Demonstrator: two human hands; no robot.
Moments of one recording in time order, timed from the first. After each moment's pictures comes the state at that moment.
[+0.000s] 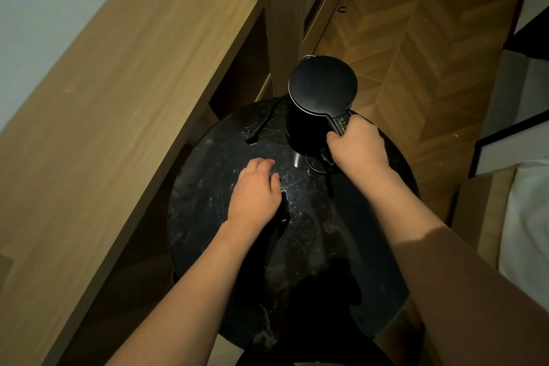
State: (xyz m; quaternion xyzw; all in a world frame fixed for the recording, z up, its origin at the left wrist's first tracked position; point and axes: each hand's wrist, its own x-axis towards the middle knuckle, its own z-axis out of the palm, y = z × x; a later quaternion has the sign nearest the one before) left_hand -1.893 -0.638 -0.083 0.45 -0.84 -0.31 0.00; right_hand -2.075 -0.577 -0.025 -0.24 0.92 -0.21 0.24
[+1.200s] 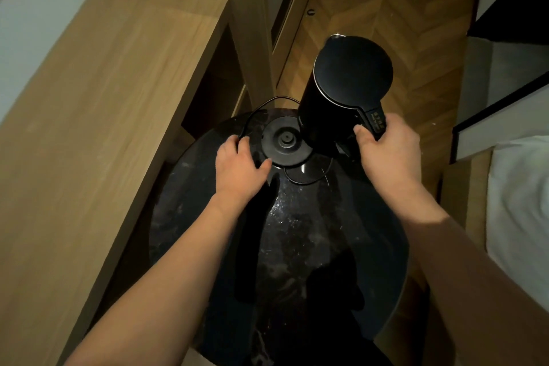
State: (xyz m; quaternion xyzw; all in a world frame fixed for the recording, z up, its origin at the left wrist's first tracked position) left_hand -1.959 -0.696 -0.105 0.44 -0.87 -0.20 -0.05; right_hand -2.116 -0.521 0.003 -0.15 0.92 -0.34 0.14
